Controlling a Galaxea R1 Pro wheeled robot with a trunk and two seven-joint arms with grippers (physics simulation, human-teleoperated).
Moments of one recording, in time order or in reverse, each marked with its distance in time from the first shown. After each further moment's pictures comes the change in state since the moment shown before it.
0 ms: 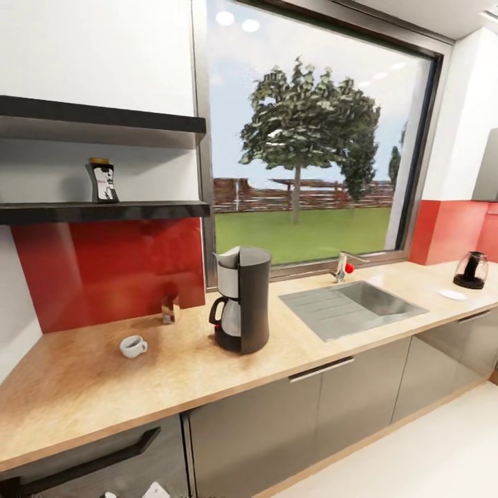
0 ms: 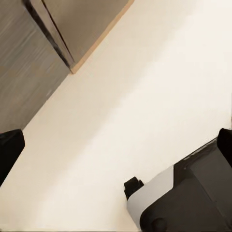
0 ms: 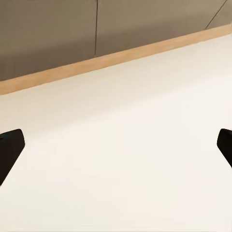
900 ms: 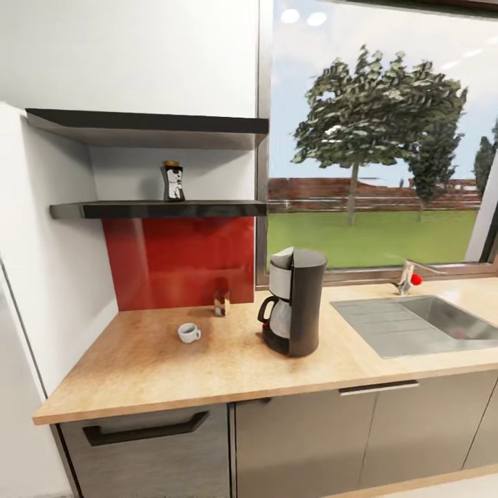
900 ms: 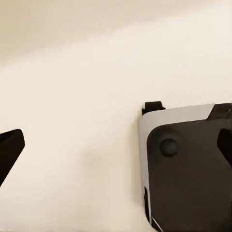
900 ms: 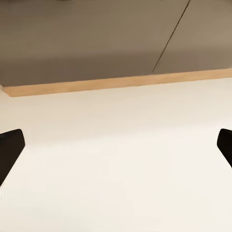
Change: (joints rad) left arm 0.146 0.000 0.002 0.329 0.332 -0.129 0.467; right arm 0.000 0.028 0.007 0.011 -0.002 0.001 0.000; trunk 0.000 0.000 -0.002
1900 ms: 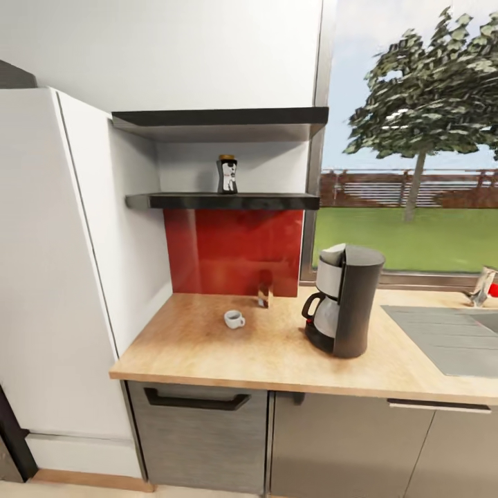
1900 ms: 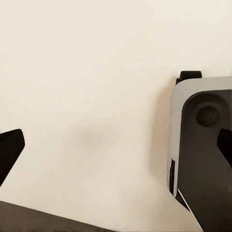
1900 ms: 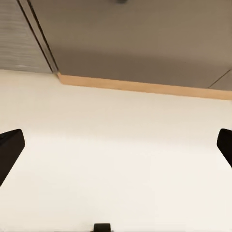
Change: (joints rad) left arm 0.065 0.003 0.000 0.003 0.054 -0.002 0.158; right arm 0.000 0.040 0.009 0.000 0.009 0.000 0.004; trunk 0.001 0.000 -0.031
